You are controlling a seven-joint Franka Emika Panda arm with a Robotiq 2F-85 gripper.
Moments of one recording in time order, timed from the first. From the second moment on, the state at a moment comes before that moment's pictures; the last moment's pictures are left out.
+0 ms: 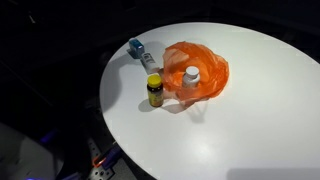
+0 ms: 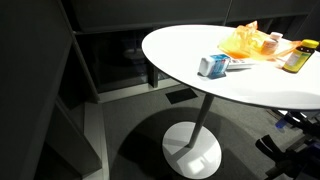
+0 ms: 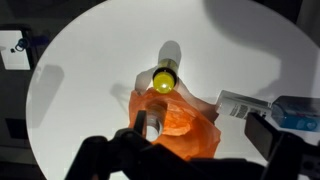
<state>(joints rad) -0.09 -0.64 -0.06 -2.46 -0.13 1.86 0.07</state>
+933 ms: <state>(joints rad) -0.17 -0.61 -0.11 -2.47 -0.14 1.86 0.07</state>
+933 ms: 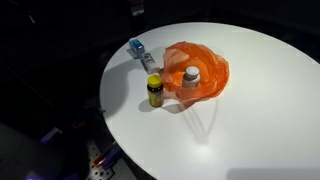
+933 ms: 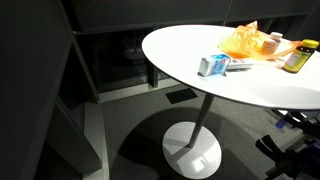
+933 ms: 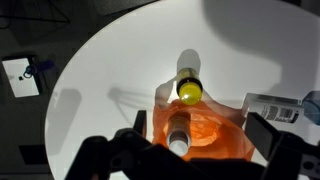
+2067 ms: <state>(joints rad) -0.16 -0.32 -0.18 -2.56 -0.01 2.16 -0.11</state>
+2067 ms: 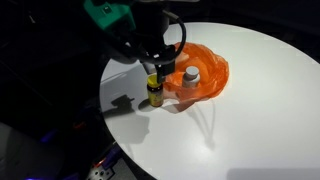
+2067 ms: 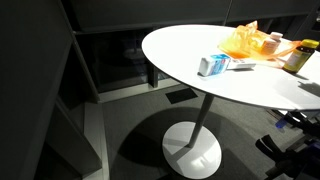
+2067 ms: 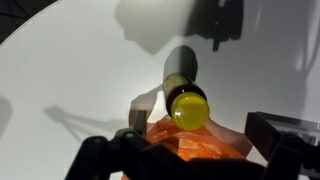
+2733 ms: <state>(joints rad) -0.15 -0.23 -0.19 -2.56 0.04 2.21 -0.23</state>
